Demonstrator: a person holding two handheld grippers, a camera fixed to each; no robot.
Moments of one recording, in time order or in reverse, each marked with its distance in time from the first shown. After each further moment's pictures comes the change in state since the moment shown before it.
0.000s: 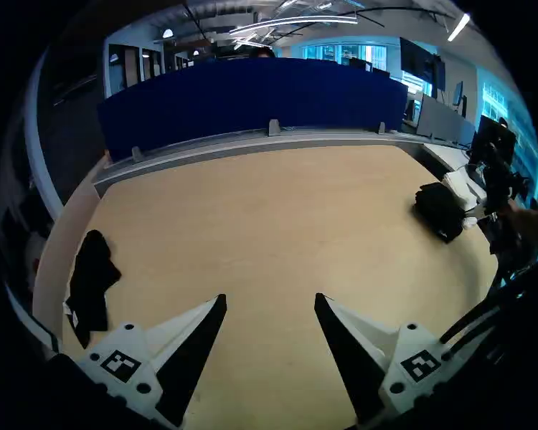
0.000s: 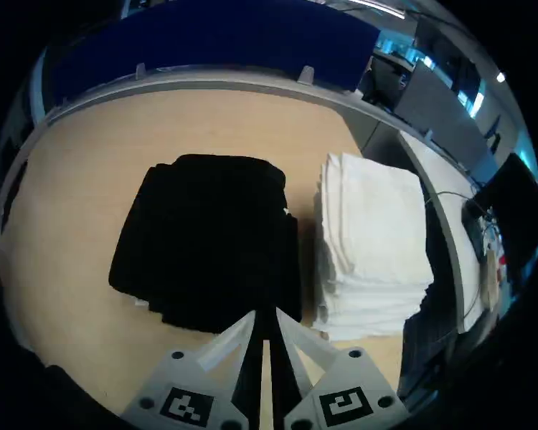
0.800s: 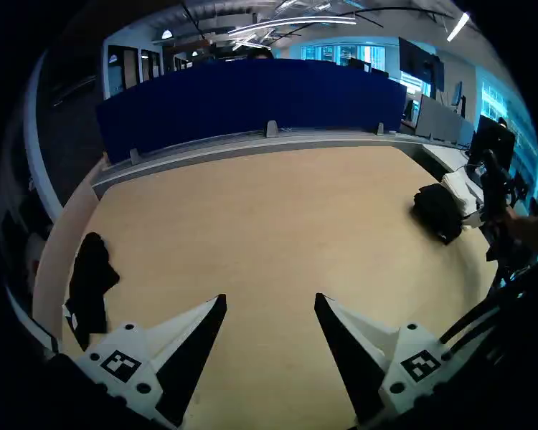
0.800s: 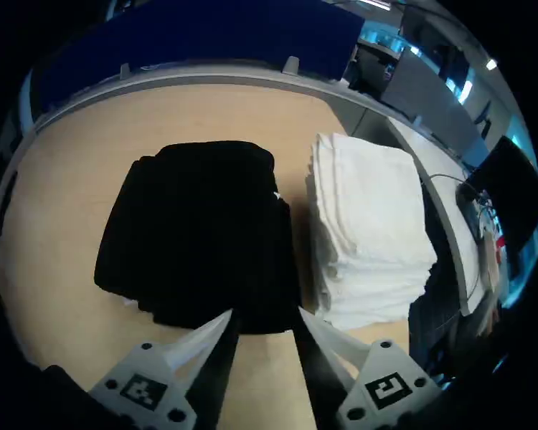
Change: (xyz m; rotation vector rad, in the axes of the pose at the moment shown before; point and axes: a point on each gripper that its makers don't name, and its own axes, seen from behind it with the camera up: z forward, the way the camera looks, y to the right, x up) left arm 0.005 0.004 0.002 -0.005 0.004 0.003; right arm -0.014 0.001 0.006 -0.047 -0.012 0.056
